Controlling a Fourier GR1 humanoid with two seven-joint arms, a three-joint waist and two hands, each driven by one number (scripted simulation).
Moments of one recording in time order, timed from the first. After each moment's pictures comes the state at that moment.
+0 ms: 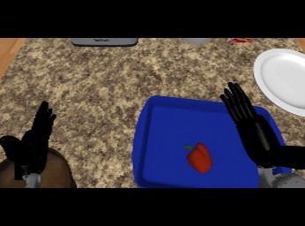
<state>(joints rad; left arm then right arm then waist) 0.04 0.33 -0.13 -1.49 0.23 0.36 0.02 -0.10 -0.36 0.33 -1.63 -0.44 -0.12 -0.15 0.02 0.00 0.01</state>
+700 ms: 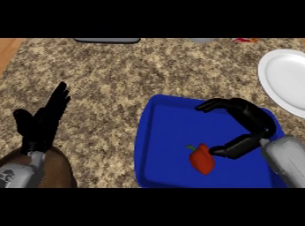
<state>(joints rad) -0.14 0.38 -0.17 -1.45 0.23 0.22 0.11 -0.38 -0.48 0.41 -1.30 -0.27 0.38 -0.52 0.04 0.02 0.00</state>
